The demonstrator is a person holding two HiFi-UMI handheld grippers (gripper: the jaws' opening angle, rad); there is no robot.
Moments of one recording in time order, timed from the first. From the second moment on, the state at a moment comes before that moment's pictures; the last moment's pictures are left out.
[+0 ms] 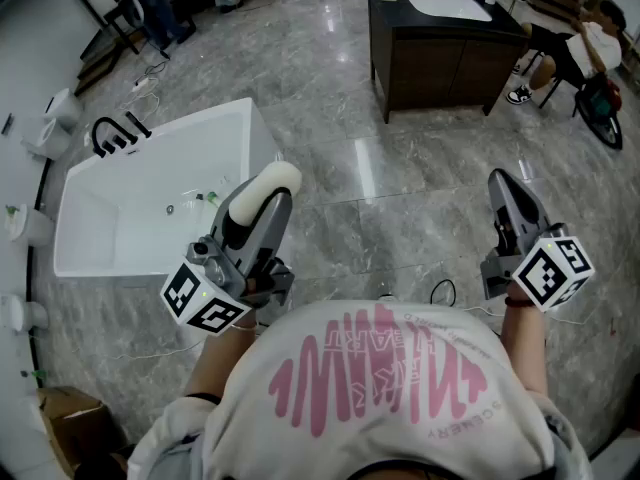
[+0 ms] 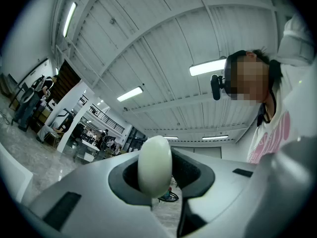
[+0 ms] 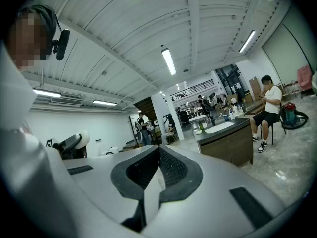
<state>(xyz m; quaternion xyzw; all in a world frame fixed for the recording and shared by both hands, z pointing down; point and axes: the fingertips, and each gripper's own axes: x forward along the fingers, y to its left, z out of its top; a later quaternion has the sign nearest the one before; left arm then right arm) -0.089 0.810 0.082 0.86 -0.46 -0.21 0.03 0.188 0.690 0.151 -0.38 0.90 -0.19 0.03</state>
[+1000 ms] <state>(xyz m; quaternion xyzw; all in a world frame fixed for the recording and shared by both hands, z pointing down) -0.124 0.807 0.121 0.86 -0.47 -0.16 0.06 0.160 0.693 0.180 -0.40 0.90 -0.16 0.01</state>
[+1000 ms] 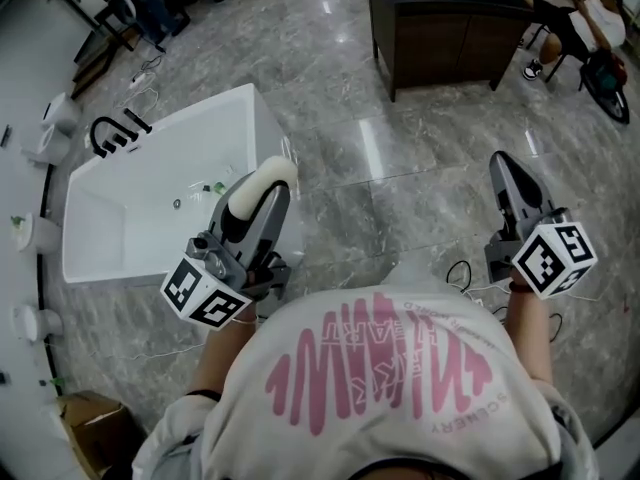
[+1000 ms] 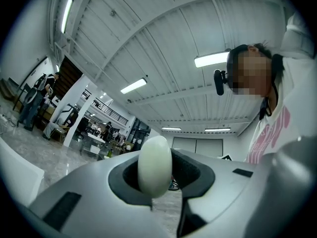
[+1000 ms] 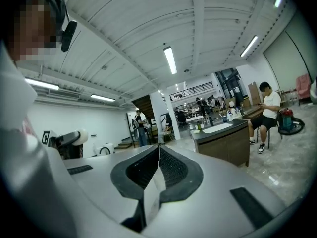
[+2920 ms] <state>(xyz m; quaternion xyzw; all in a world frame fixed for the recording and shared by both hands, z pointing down) -0.042 0.481 0.187 0.85 -0.49 -0.15 0.13 0.163 0.380 0.268 -0.31 0.93 -0.13 -0.14</state>
